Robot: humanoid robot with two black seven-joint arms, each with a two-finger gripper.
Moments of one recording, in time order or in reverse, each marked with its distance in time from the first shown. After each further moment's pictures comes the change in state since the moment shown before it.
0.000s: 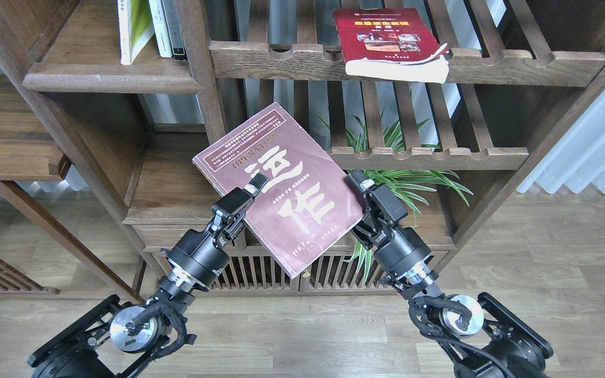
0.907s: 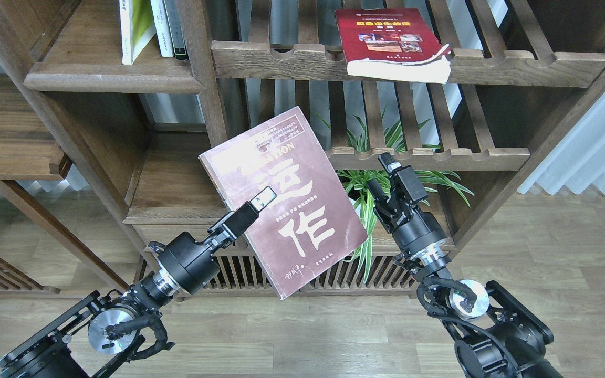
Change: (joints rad) left arm -0.088 0.061 -0.076 -0.066 0.330 0.000 0.038; right arm 0.063 0.016 0.056 -0.172 0.000 0.000 0.047
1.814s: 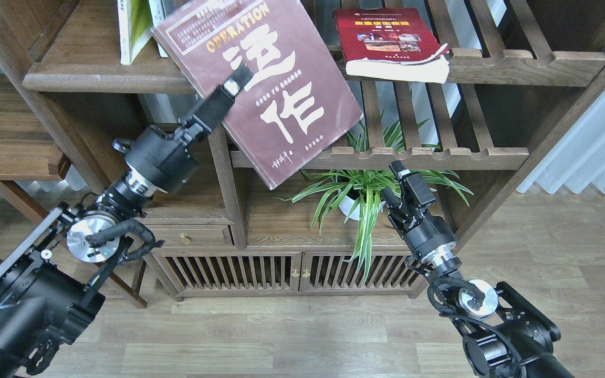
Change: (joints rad) left arm -0.172 -0.004 -0.253 -0.001 0.001 0.000 0.011; right arm 0.059 -0.004 -0.003 -0.113 -0.002 0.000 0.000
